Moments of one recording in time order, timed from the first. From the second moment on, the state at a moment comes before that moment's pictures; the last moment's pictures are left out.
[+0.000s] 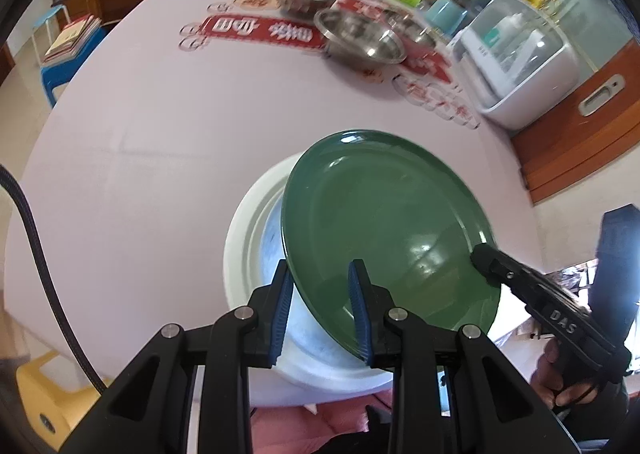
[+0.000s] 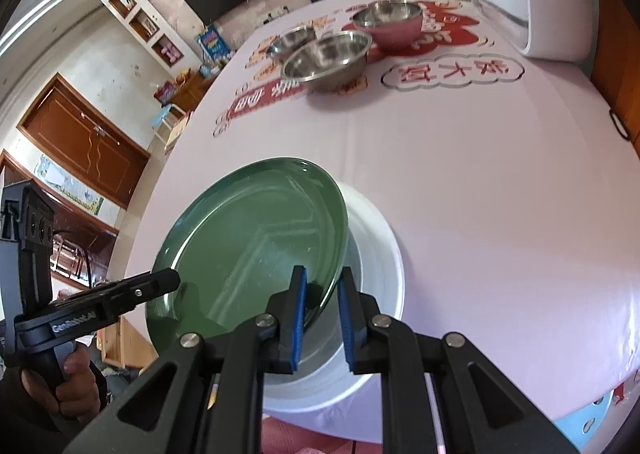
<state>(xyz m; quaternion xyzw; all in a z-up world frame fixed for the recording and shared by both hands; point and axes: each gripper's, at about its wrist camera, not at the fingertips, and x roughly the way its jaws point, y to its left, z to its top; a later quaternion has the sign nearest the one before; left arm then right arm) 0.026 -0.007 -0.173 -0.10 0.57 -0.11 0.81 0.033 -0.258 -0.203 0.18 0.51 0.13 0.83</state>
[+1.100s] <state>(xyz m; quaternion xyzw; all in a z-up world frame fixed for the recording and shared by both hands) 0.034 -0.015 -0.203 -0.07 0.62 -0.07 0.78 0.034 -0.248 -0.228 0.14 0.55 0.12 0.82</state>
